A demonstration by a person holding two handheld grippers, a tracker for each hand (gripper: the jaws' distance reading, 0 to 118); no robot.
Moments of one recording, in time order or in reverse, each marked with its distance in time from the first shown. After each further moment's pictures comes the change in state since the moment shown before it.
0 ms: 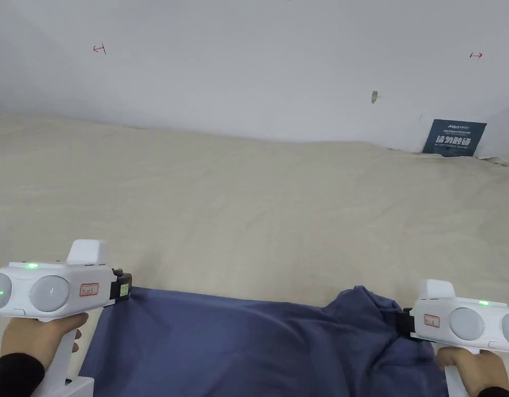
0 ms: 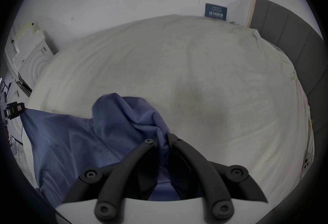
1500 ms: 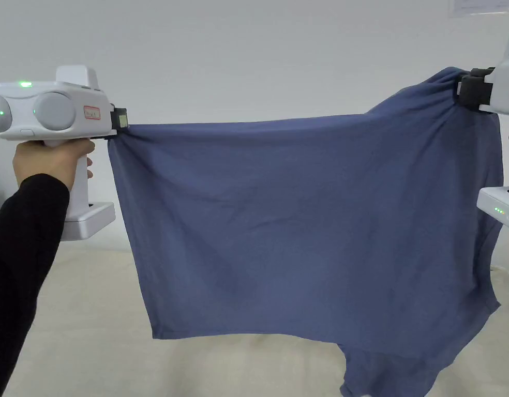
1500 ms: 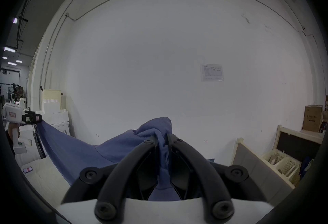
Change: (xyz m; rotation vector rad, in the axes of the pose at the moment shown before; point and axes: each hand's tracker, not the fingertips) left arm 0.056 0.306 0.294 0.711 0.125 -0.066; right arm -0.033 0.263 0.433 0.988 0.005 0.126
